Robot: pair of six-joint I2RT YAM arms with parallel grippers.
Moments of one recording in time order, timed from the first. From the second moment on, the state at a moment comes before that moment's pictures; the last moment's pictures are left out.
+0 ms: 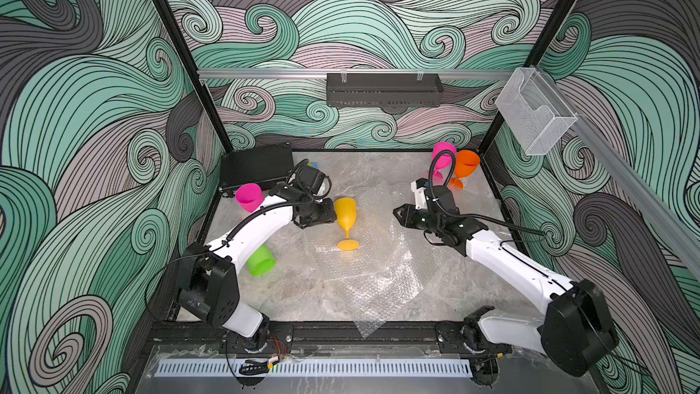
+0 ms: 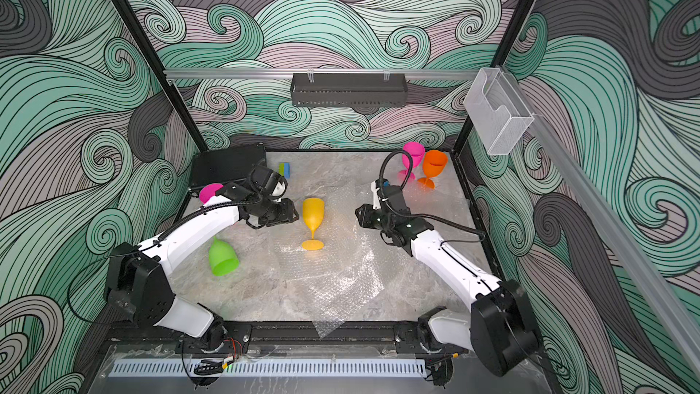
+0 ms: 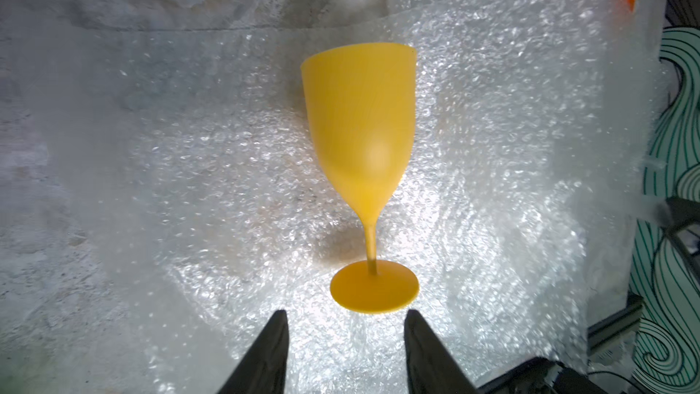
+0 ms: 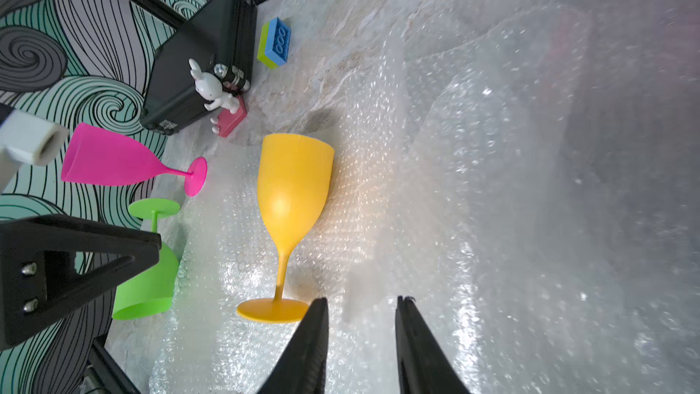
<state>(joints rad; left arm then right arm) -0.47 1.51 1.23 -0.80 0.23 -0.54 0.45 1.23 0.83 -0.28 -0.17 0.52</state>
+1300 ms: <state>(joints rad) -0.53 1.86 1.14 -0.46 0.41 -0.63 0.51 1.45 1.02 -0.34 -0.34 0.48</state>
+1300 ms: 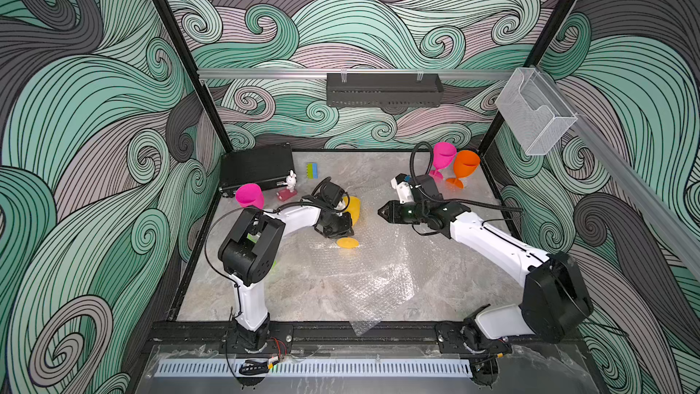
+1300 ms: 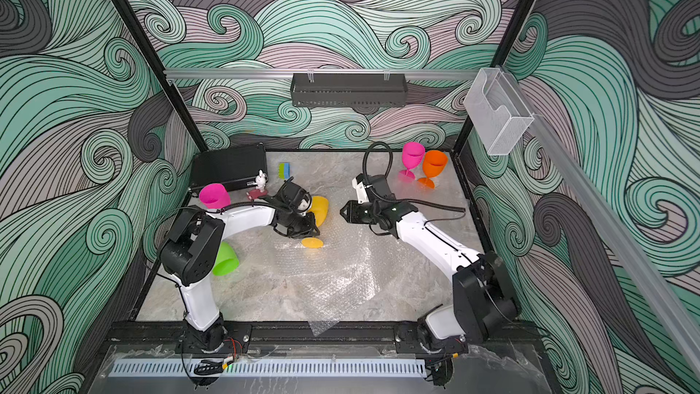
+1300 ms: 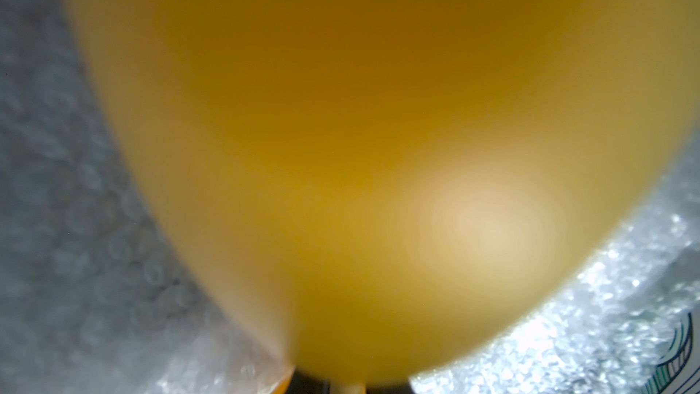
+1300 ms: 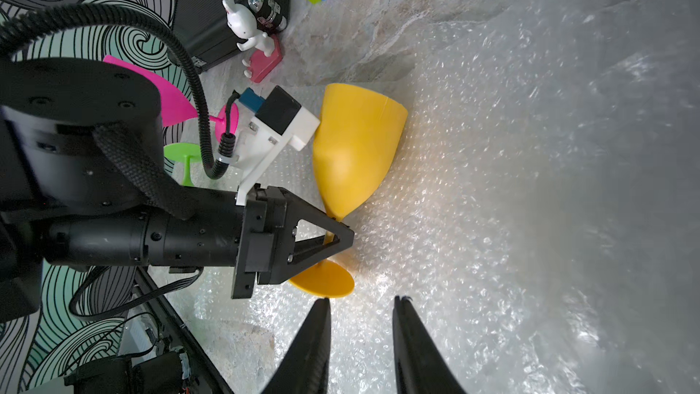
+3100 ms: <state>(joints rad) -0.96 1.41 0.78 -0.06 -0.54 0.15 0.36 1.56 1.19 -0.54 -0.69 0.55</state>
